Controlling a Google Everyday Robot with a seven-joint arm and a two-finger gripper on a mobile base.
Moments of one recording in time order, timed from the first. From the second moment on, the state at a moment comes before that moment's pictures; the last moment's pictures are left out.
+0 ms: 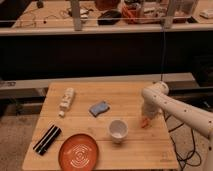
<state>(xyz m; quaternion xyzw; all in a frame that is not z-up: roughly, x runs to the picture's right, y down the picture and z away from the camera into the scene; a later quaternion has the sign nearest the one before) 0.265 0.203 0.872 -0.35 -0.08 -0.27 0.90</state>
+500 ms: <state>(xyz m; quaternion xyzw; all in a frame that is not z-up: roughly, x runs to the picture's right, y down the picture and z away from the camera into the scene) 0.259 0.206 0.870 -0.35 -0.08 -0.27 0.89</state>
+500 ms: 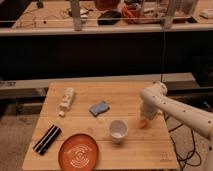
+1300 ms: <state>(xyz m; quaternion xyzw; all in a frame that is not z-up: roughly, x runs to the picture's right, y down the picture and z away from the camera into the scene) 0.251 0.213 0.868 -0.35 -0.08 -0.28 0.89</state>
